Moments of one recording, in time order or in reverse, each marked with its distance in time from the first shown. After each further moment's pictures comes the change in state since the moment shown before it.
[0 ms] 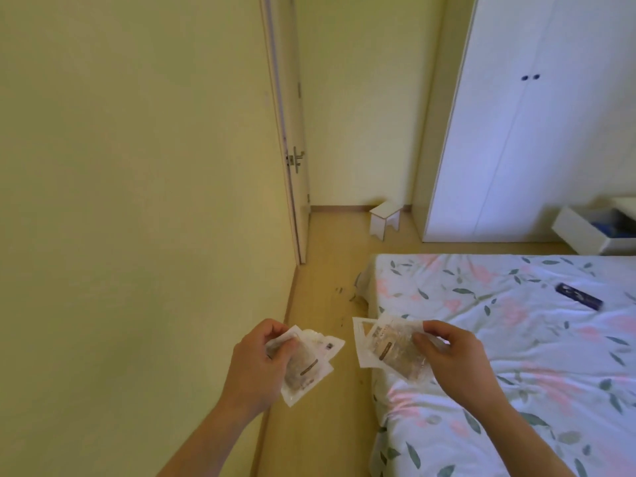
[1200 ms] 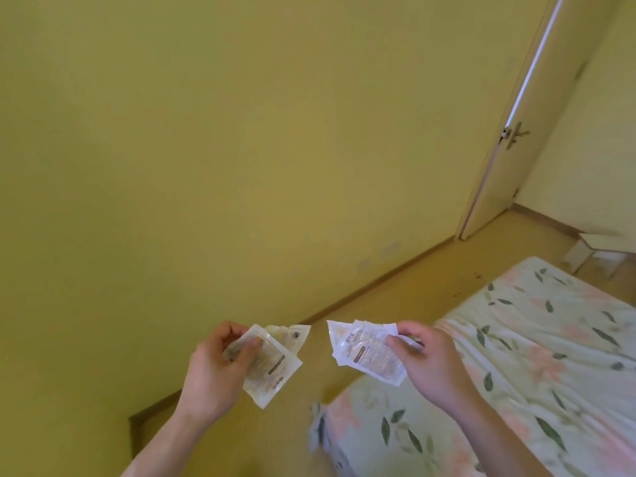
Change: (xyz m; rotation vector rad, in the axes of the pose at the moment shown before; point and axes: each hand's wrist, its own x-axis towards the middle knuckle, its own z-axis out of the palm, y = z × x) left_hand -0.637 0.132 0.256 -0.045 0.870 -0.528; right_hand -0.269 0.161 -0.275 -0.026 -0.951 -0.507
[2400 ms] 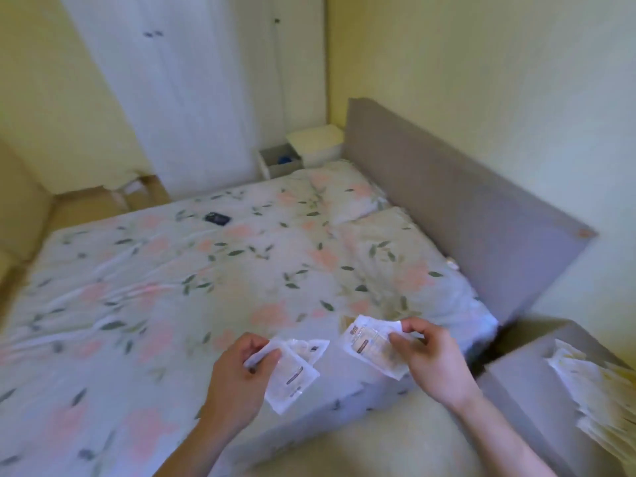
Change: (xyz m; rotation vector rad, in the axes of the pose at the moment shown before) left_hand -0.837 0.115 0.404 0.152 -1.233 0.623; right_hand -1.002 0.239 -0.355 0.119 1.205 0.735
